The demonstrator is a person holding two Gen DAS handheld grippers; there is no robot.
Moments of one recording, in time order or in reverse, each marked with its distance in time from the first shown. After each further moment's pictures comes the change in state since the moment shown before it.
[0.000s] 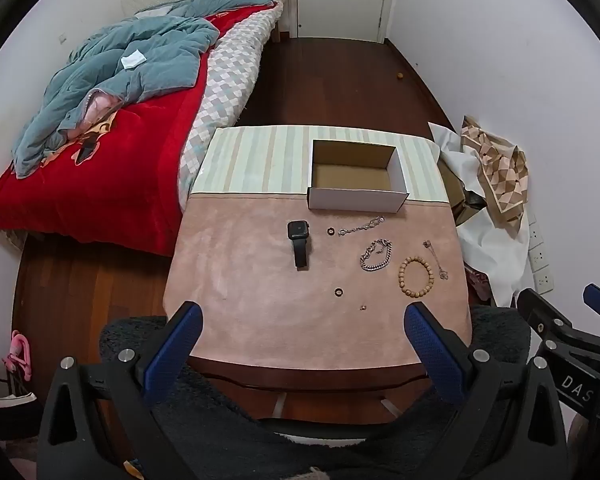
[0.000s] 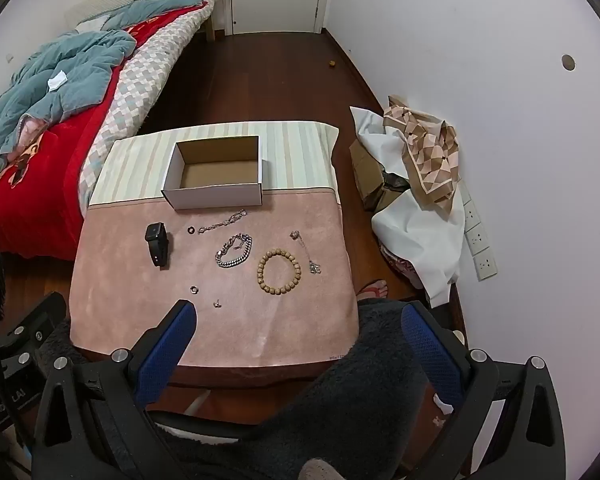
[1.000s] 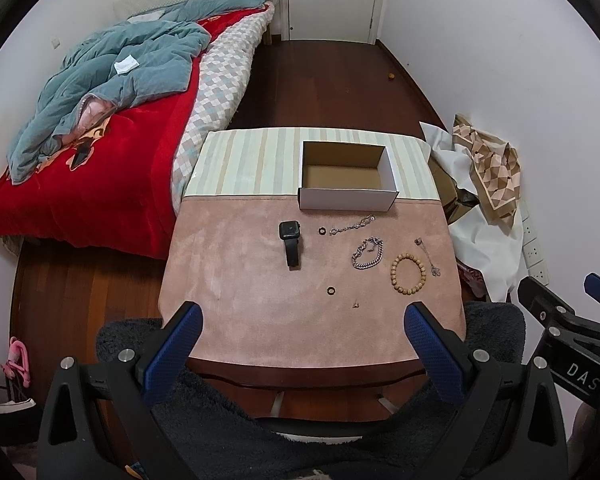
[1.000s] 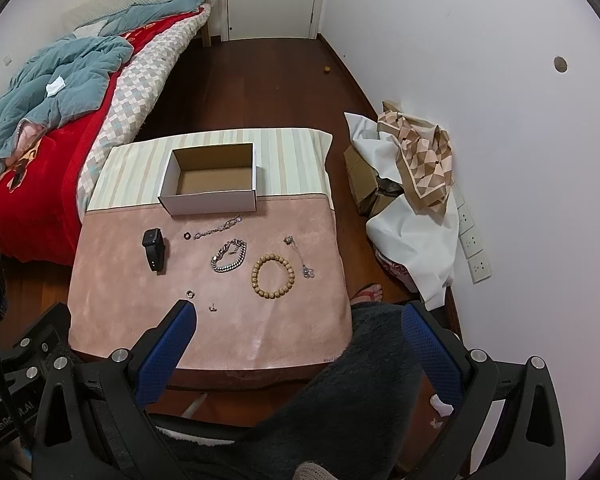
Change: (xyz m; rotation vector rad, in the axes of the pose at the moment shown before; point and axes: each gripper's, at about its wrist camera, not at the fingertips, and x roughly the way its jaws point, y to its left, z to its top) left arm -0.009 -0.007 -0.003 0.024 -0.013 -0.014; right arm -0.009 -0.008 -0.001 0.004 -0.025 -0.017
